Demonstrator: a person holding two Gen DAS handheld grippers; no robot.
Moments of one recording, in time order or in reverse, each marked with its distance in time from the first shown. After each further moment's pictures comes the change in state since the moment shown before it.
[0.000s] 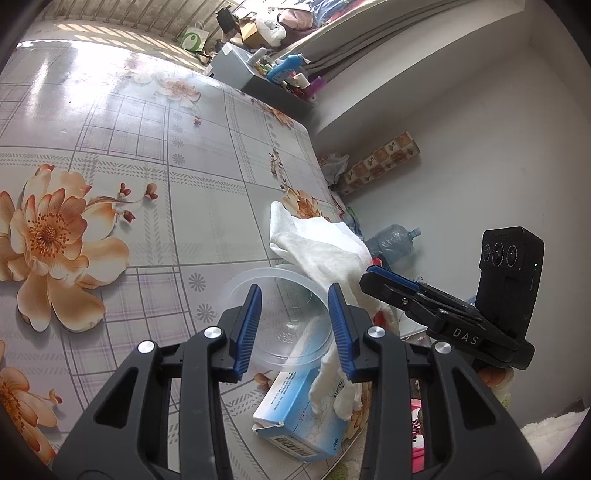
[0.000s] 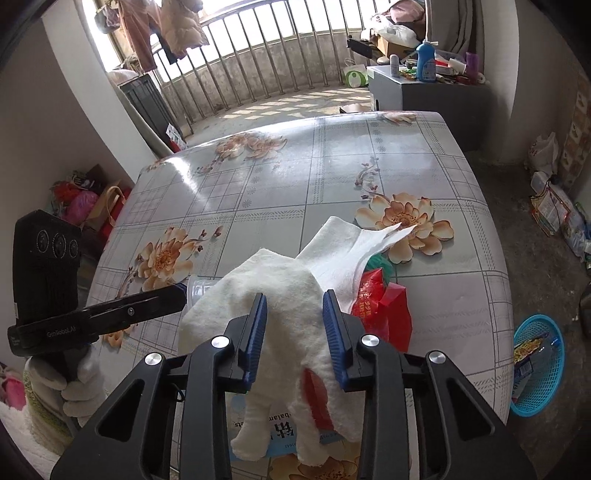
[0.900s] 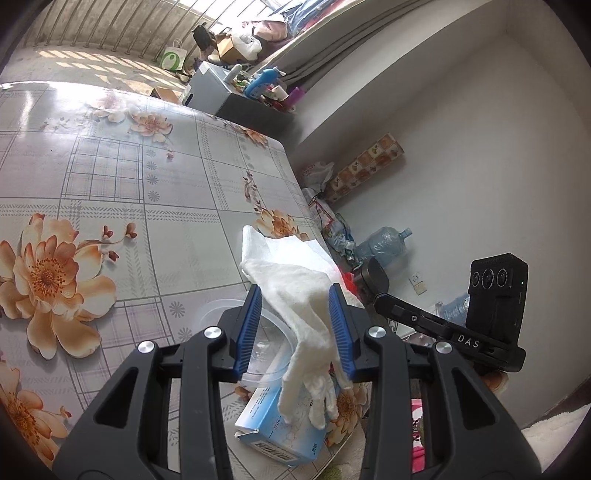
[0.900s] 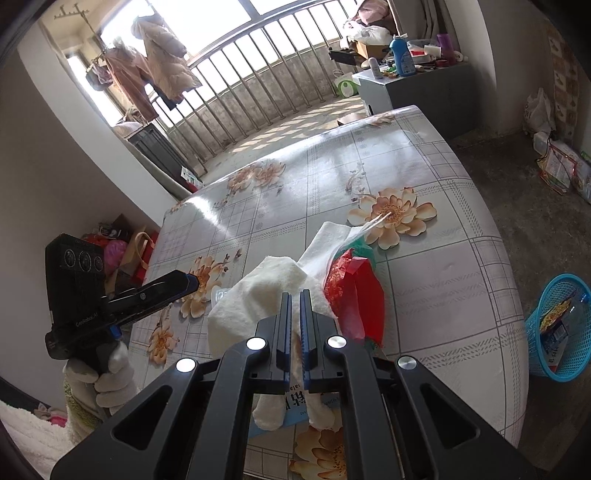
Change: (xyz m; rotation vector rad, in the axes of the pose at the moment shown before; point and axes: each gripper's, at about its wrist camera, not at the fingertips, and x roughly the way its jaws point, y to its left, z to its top) left arm -0.012 -0.031 0.014 0.097 -0.020 0.001; right arm -0.040 -0.035 -0.021 0.182 -0.086 0.147
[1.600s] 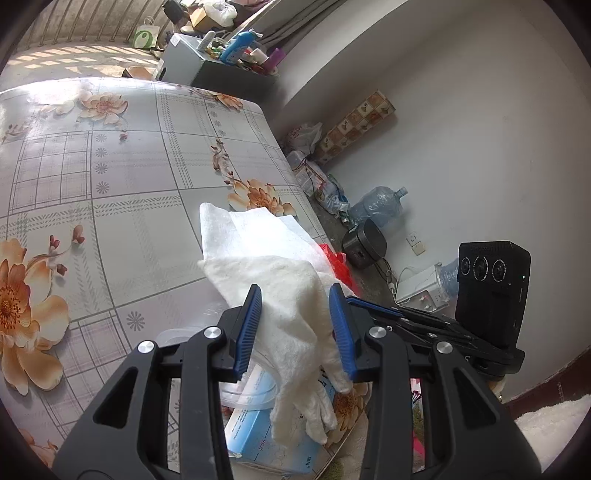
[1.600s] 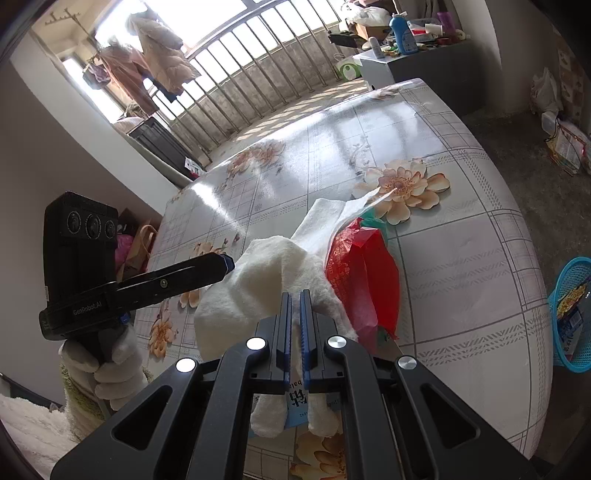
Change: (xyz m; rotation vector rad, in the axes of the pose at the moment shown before) left arm 0.040 -0.023 0.008 0.064 0.142 -0.058; right arm 0.023 -0.013 -0.006 0.027 0.037 0.041
